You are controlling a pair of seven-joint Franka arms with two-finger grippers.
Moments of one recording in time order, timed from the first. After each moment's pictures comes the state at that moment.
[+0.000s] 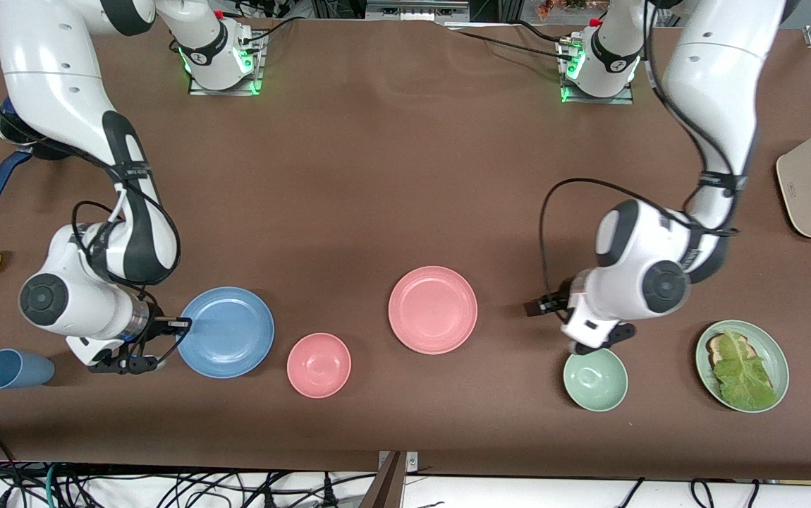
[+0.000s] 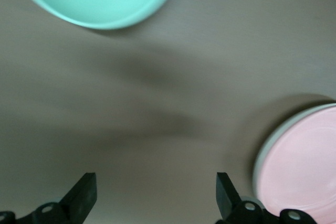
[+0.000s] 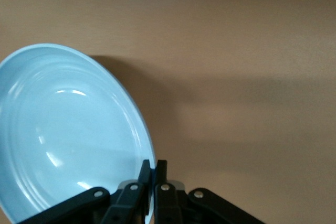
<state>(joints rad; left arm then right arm) -0.06 0.71 -0.19 -1.40 -0.09 1.94 -0.50 0.09 0.79 -0.03 -1.28 0.06 2.05 -0.01</state>
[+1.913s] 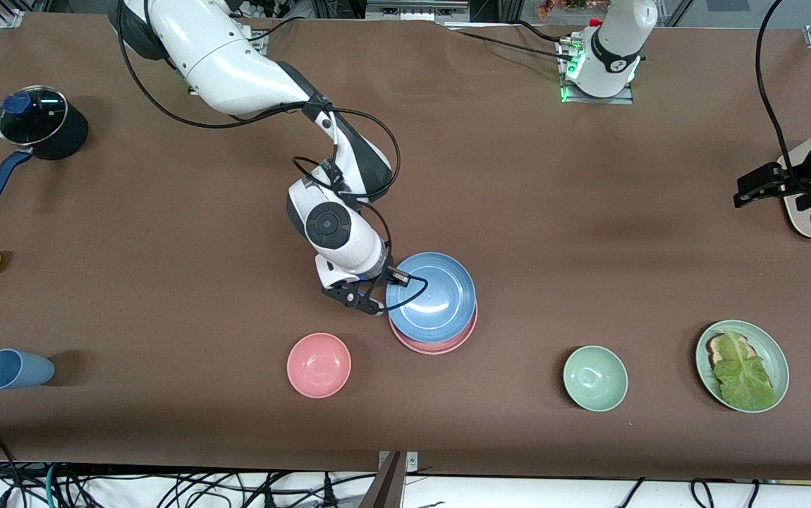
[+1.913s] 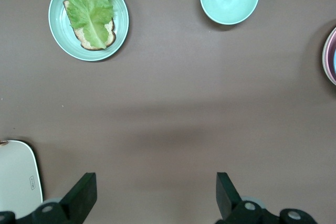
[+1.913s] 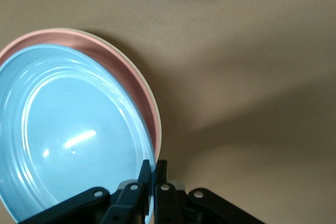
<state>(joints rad) 0.04 0.10 0.01 -1.55 0.02 1.58 0.10 0.51 0.91 0.18 -1.19 0.05 2.22 1.00</state>
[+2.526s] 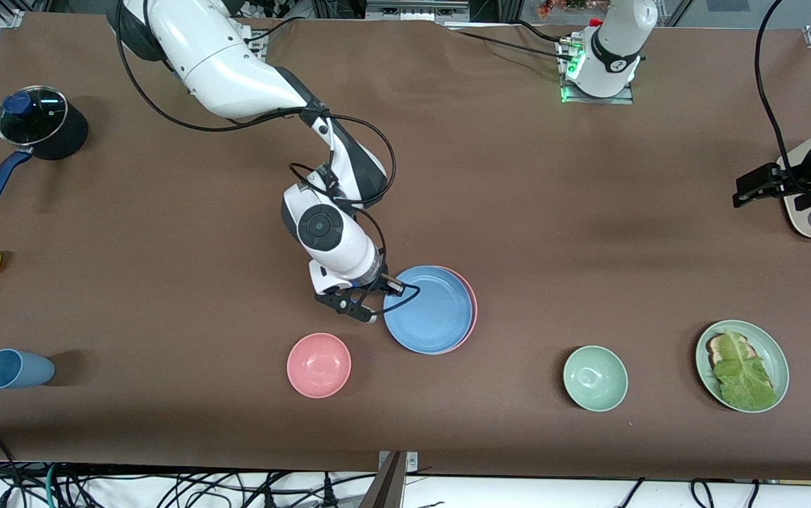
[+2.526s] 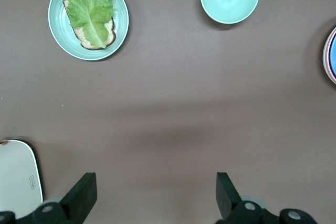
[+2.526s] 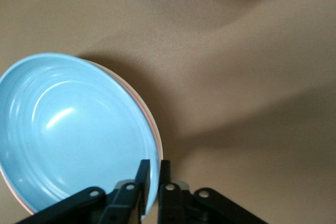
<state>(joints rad) 0.04 0.10 0.01 -1.55 0.02 1.58 0.10 0.51 0.92 0.16 -1.19 0.04 2.27 1.00</state>
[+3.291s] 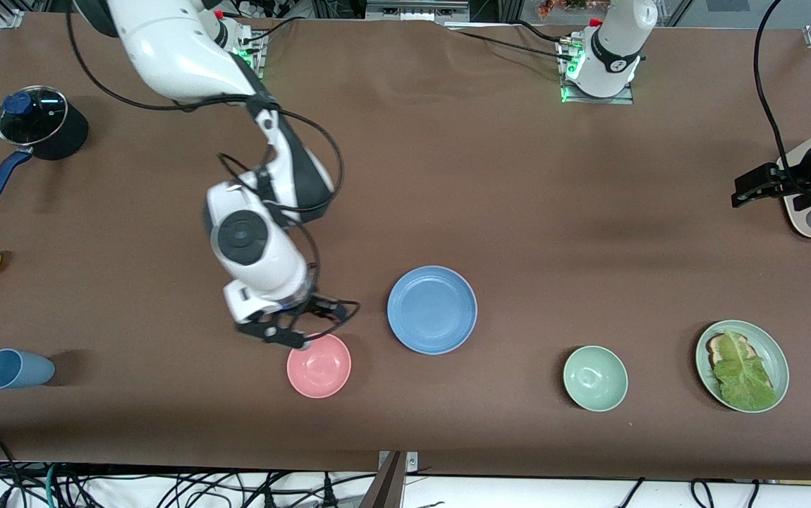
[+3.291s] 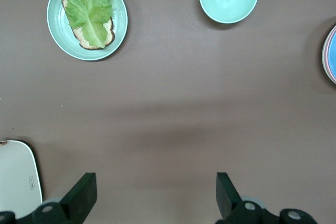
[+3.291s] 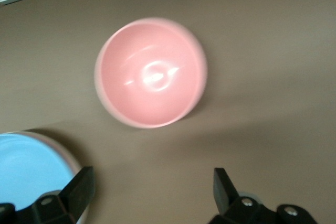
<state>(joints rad) 0.04 0.10 0.01 -1.55 0.01 1.58 0.10 0.45 0.77 -0.07 -1.13 0.02 2.00 0.61</state>
